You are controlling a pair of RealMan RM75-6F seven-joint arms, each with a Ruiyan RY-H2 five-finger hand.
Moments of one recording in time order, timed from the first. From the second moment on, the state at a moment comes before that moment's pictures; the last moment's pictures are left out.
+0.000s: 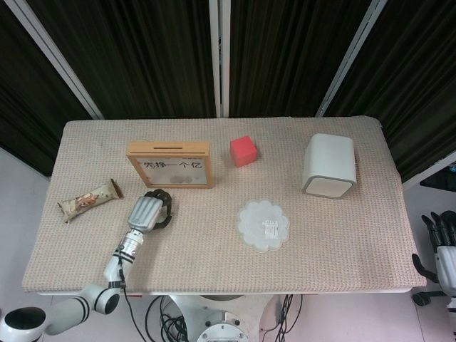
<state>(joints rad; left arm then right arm) -0.59 -1.86 -0.13 -0.96 1.39 1.09 -0.04 -0.01 -1.19 0.05 -1.34 -1.47 1.47 0.15</state>
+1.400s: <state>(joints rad) -0.45 -1.09 -0.25 -1.96 1.40 1.39 0.28 0.01 -1.19 0.04 -1.38 -1.51 1.49 0.10</state>
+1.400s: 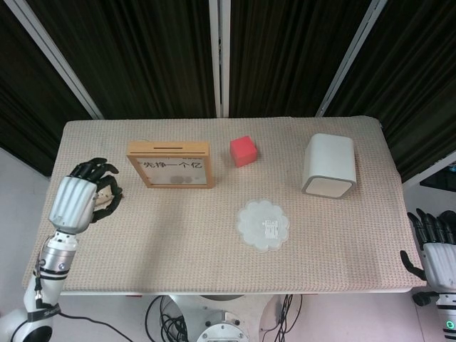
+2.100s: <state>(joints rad) -0.92 -1.00 -0.42 -1.82 0.78 0.82 0.41 0.01 -1.19 0.05 -1.36 -1.49 1.49 0.11</state>
